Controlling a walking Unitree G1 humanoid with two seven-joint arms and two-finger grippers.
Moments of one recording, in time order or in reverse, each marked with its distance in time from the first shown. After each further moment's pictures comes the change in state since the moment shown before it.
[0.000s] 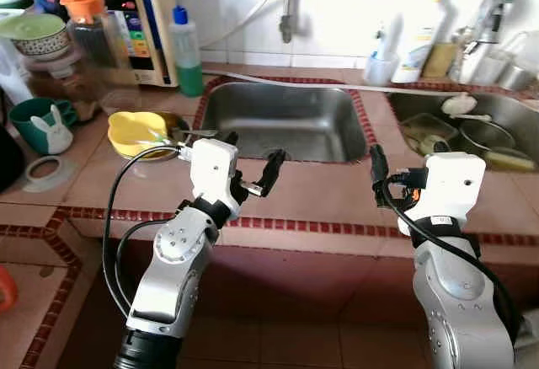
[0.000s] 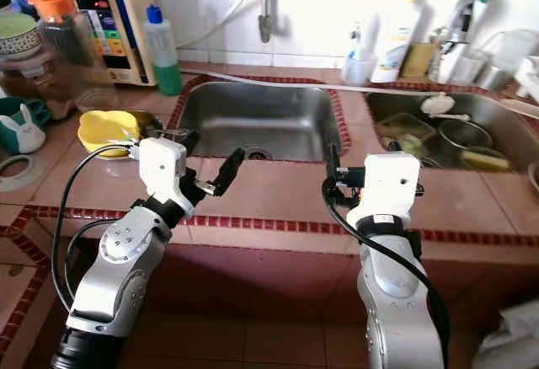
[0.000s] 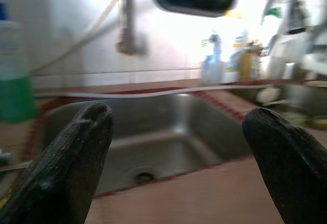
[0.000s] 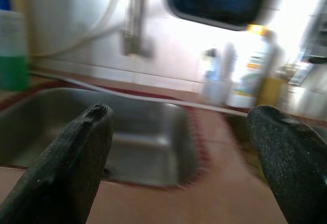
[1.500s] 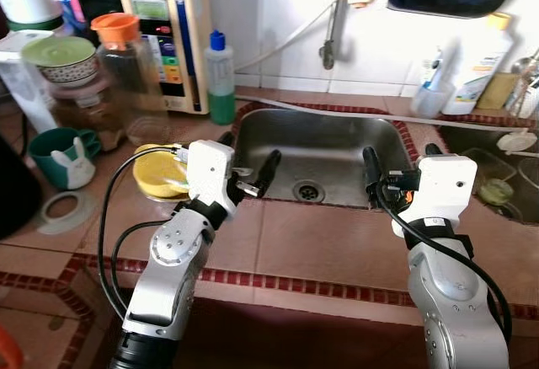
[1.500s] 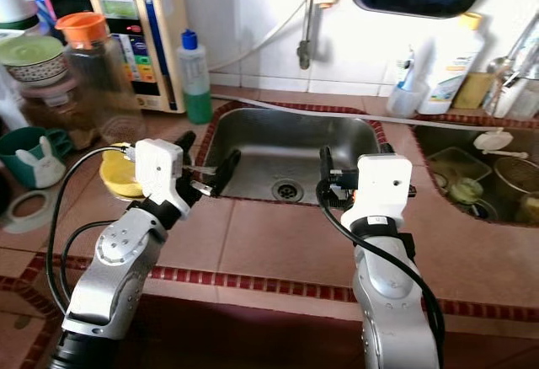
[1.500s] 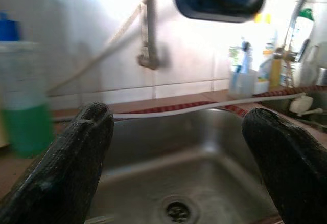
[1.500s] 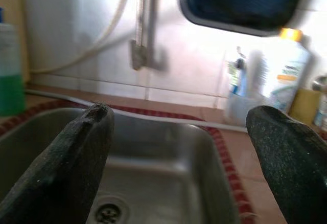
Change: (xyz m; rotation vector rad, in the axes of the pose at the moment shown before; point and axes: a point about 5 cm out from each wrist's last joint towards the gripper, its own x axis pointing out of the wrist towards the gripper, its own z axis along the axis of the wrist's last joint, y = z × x) left arm 0.002 -0.009 0.001 -0.011 -0.009 -0.021; right arm -0.002 -0.006 -0.004 -0.011 0.018 -0.020
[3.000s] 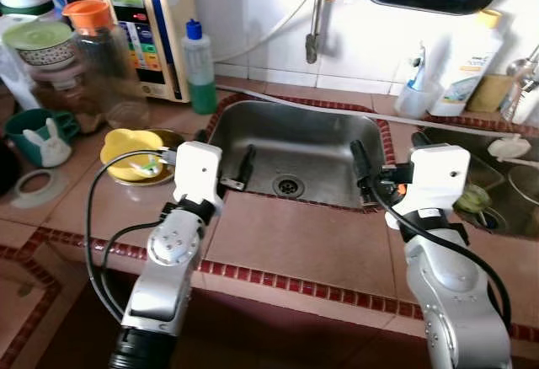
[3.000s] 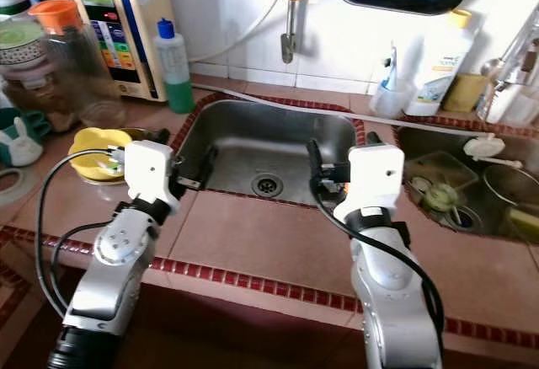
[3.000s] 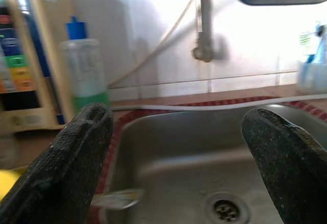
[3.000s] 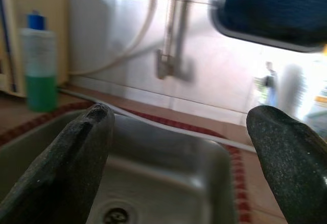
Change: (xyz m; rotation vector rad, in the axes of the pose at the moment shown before) left arm -0.002 0.021 -0.008 0.154 0.000 0.187; right arm 0.007 0.007 0.010 0.016 -0.039 0.100
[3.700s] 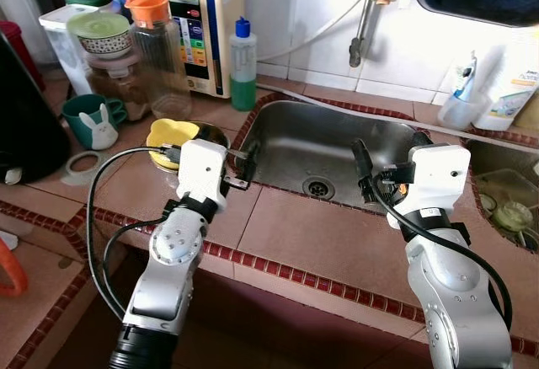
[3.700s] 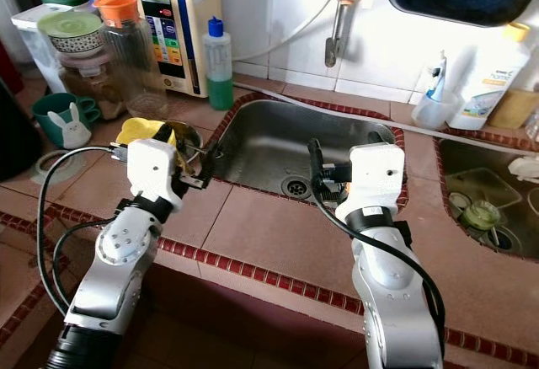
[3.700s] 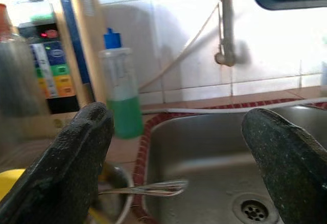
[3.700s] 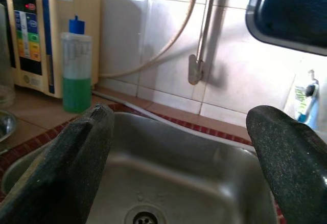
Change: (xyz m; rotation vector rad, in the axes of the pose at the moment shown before) left arm 0.003 -0.004 0.001 0.031 -0.026 -0.021; right arm -0.001 -0.001 -0.001 -0.009 0.006 -0.002
